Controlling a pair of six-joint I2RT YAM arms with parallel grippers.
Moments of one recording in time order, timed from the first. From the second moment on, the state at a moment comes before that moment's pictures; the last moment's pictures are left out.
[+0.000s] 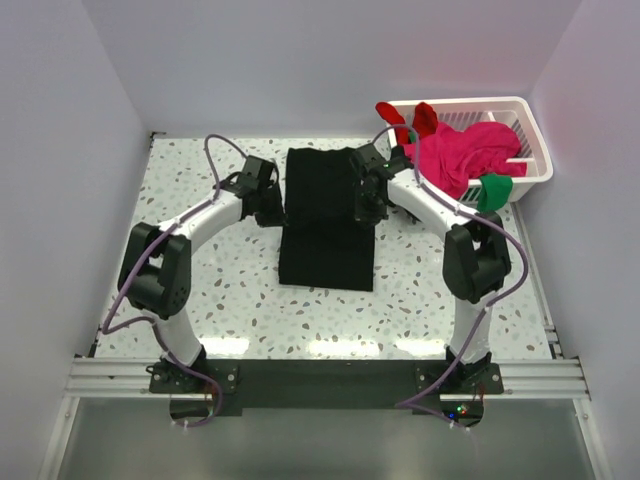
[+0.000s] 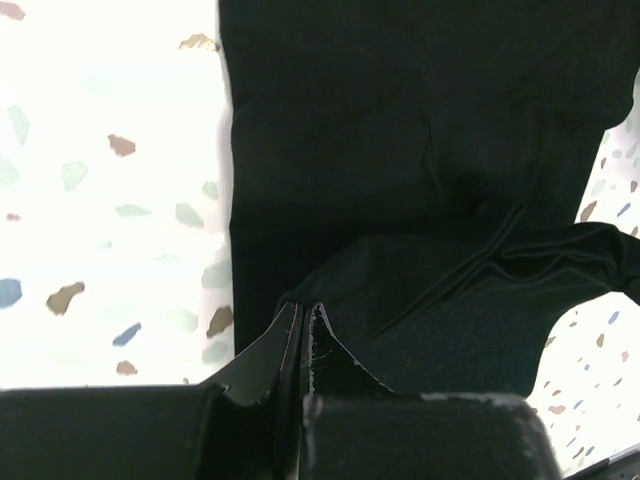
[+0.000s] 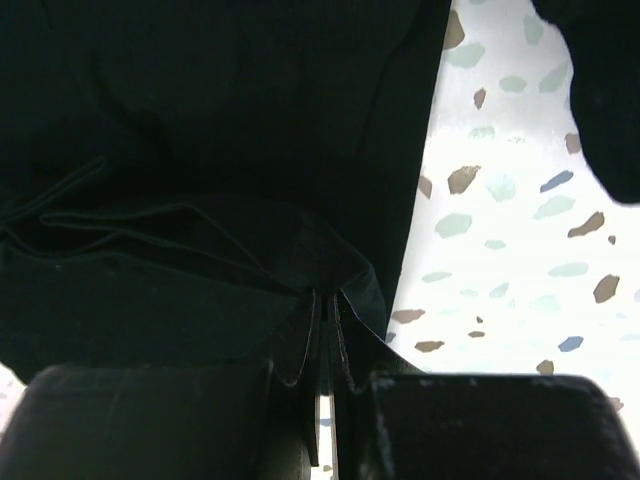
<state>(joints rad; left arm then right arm) -0.37 1.77 1.27 -0.48 0.11 -0.57 0.50 1.95 1.65 -0.92 0.11 0.54</state>
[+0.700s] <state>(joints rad) -0.32 1.86 1.45 -0.43 0.11 -0.51 0.48 2.08 1.98 -1.00 0.14 0.47</state>
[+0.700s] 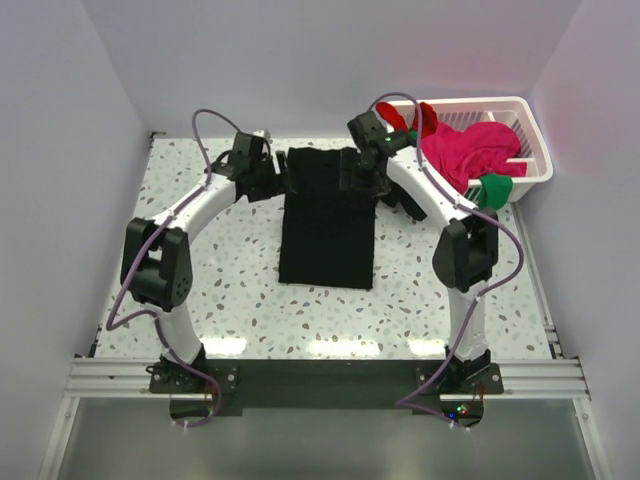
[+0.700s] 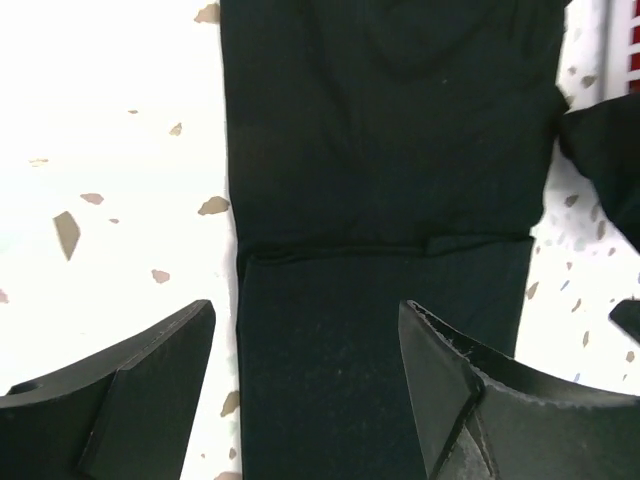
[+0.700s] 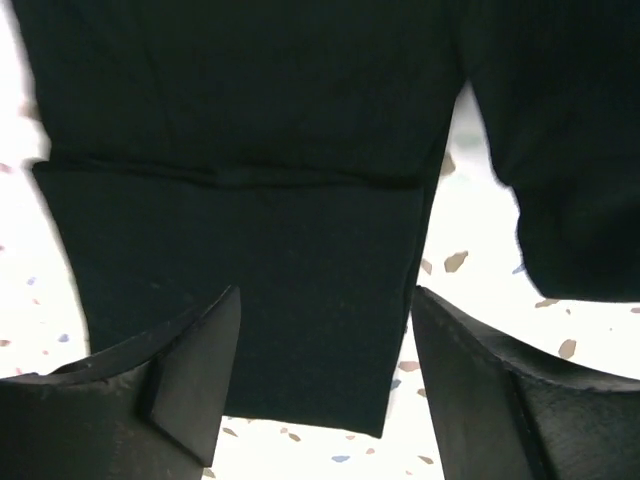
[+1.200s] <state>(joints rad) -0.31 1.51 1.00 -0.34 0.16 -0.50 0.48 1.67 1.43 -0.85 0.04 0.52</state>
